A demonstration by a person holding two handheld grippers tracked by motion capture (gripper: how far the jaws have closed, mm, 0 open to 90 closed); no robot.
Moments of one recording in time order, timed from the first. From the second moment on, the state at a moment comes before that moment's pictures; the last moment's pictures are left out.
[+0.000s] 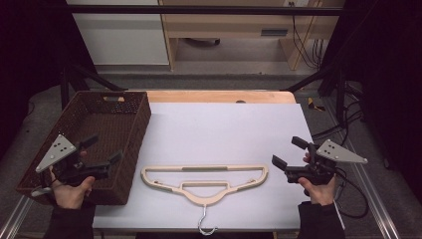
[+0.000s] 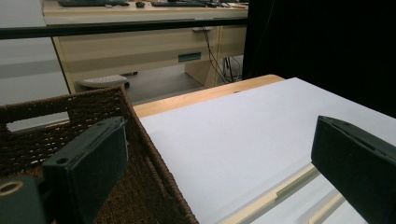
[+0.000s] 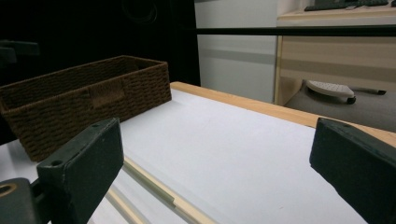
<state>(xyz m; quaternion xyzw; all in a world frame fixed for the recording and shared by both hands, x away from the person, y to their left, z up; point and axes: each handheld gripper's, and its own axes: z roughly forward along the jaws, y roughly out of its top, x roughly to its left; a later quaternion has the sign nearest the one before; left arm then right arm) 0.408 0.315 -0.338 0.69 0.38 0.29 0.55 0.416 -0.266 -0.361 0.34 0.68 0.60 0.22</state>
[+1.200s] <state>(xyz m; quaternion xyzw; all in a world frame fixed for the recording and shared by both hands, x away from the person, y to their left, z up) 0.411 0.300 -0.345 0.72 0.36 0.28 0.53 0.445 -0.165 -0.446 0.21 0.91 0.35 0.07</state>
